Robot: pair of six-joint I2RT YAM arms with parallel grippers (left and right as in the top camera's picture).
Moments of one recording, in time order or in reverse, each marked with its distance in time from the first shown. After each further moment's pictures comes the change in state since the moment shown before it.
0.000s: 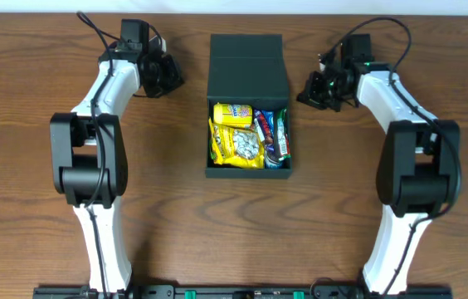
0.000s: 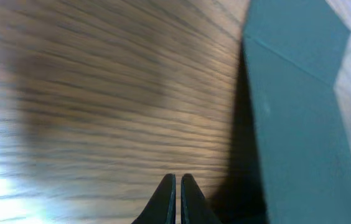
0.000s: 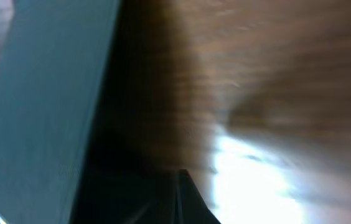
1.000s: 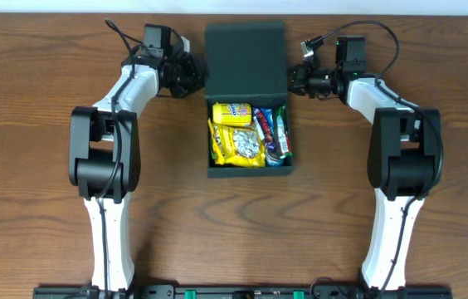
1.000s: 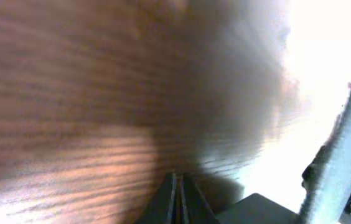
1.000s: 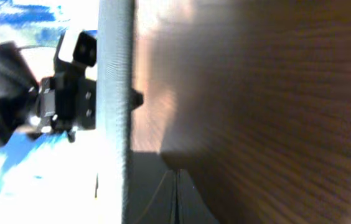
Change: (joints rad) left arm -0.067 0.057 0.000 0.160 0.157 -0.109; right arm -0.003 0.146 0.011 0.476 -0.544 0.105
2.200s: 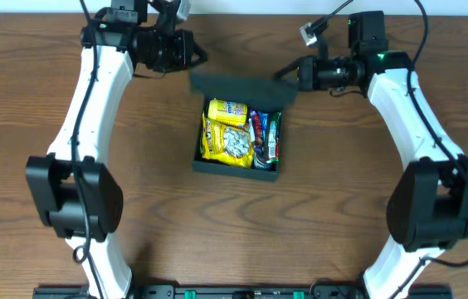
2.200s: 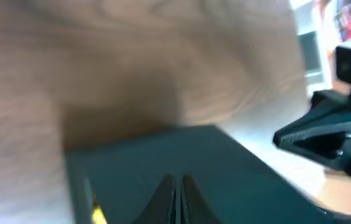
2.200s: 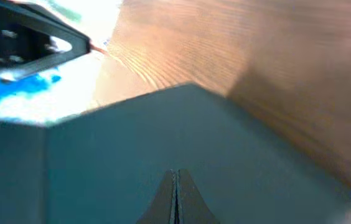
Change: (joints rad) left arm 0.010 -0.328 0.183 -0.538 0.048 0.453; right arm 0.056 -0.416 0.013 -0.607 0.145 -0.373
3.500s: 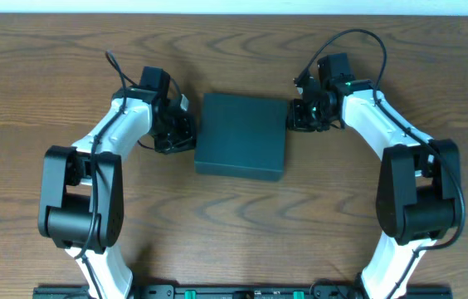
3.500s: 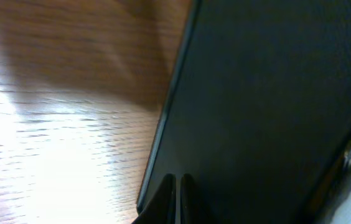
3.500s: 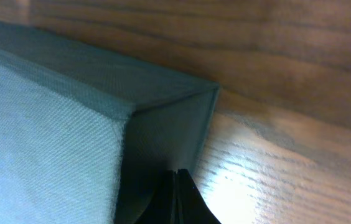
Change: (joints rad) left arm -0.063 -0.060 -0.648 0.172 -0.198 -0.208; right arm 0.071 0.066 -0.248 0.083 0.501 0.070
